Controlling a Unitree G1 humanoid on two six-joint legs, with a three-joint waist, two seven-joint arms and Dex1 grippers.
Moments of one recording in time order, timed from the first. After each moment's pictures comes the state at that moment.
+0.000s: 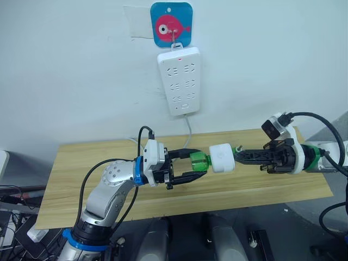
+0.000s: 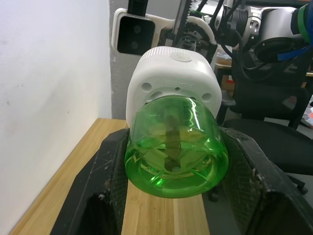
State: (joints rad) left arm -0.23 0.43 -0.17 -0.31 -0.51 0.17 -1.06; right arm -0.56 -0.99 0.08 0.13 1.95 1.44 0.44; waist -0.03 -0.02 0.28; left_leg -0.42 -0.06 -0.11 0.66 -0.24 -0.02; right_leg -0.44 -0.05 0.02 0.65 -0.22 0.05
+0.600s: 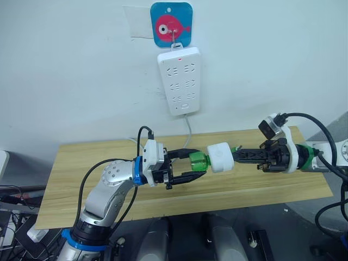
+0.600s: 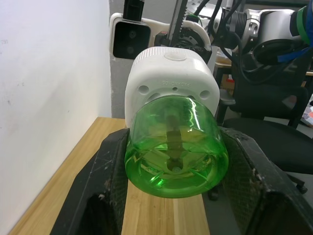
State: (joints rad) left arm -0.23 0.43 -0.16 -0.31 -0.51 0.18 -1.06; right arm -0.56 -0.97 0.08 0.13 1.95 1.43 0.41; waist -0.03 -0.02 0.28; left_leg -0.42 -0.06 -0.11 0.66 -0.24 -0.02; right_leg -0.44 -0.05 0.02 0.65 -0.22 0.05
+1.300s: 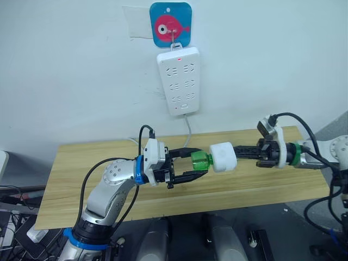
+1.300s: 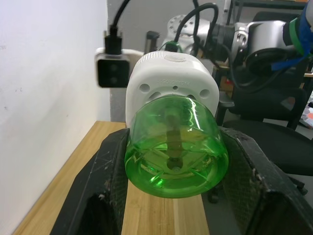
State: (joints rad) left arm -0.24 0.42 -0.17 -0.31 -0.51 0.18 -1.06; right arm -0.65 -0.77 0.04 0.29 1.67 1.42 0.40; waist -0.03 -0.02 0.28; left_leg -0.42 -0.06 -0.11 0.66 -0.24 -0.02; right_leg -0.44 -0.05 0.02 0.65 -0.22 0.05
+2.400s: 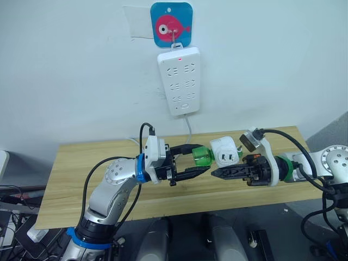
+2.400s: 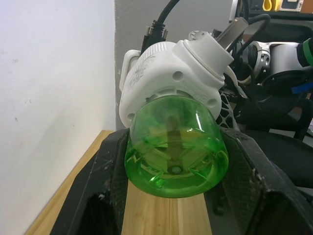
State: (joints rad) left arm -0.25 0.40 -0.16 -0.32 -0.52 0.18 -1.03; right arm -0.51 -0.84 0.10 -0.02 1.94 1.41 0.31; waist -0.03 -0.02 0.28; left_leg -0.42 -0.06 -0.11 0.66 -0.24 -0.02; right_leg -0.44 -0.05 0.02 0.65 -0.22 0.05
